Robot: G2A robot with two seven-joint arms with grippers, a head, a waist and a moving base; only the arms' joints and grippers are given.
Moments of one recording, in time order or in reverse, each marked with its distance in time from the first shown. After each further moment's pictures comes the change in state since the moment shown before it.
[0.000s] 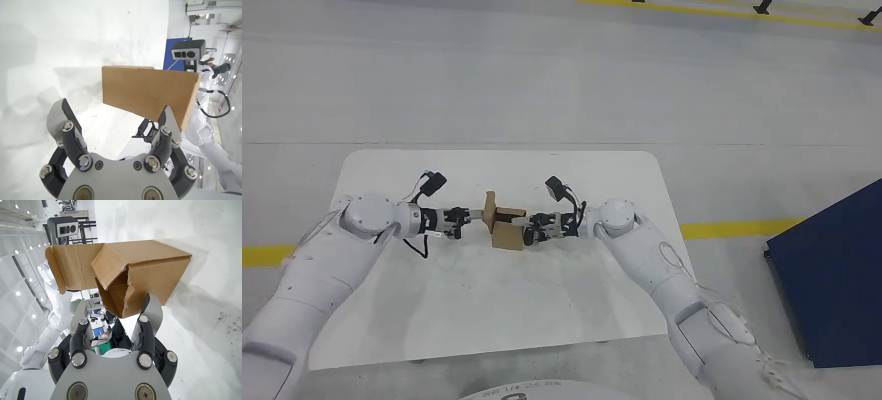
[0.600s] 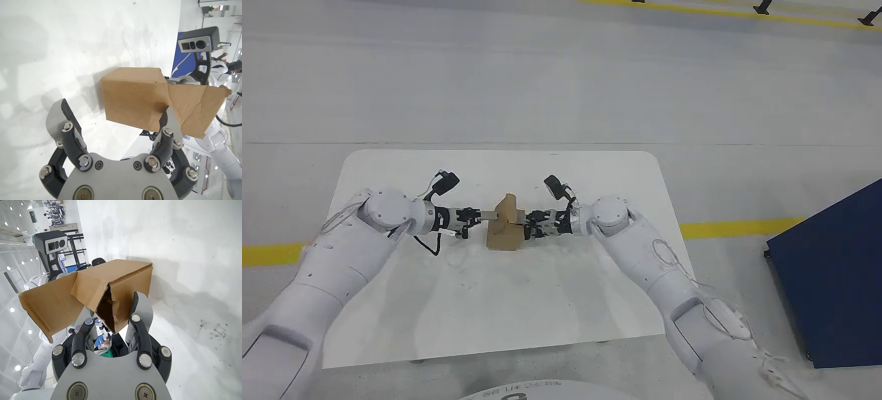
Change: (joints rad) left arm -0.063 -0.052 0.081 0.096 0.005 -0.009 0.012; right arm 0.033 -0.018 -0.047 0.021 -0.054 0.108 -0.107
